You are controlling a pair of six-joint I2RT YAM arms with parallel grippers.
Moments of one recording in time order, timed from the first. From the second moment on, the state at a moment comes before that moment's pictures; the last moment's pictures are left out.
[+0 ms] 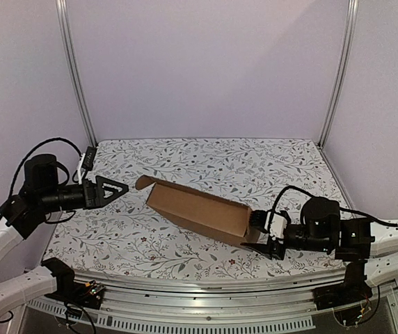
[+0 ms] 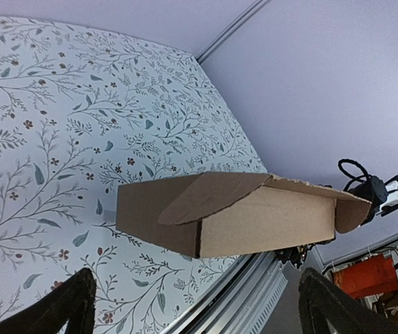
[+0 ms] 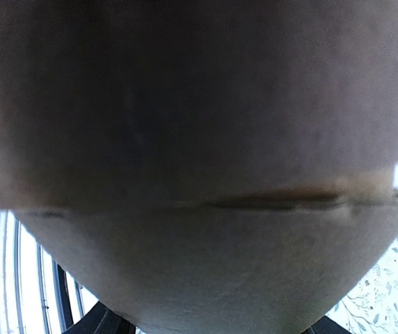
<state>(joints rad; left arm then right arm) -0.41 0.65 0.65 -0.38 0.56 -0.58 1.18 0.94 0.48 0.08 0.09 -0.31</state>
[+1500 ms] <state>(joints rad) -0.53 0.87 0.76 -0.39 0.45 -0.40 1.06 1.11 0.43 0.31 -0.24 -0.11</state>
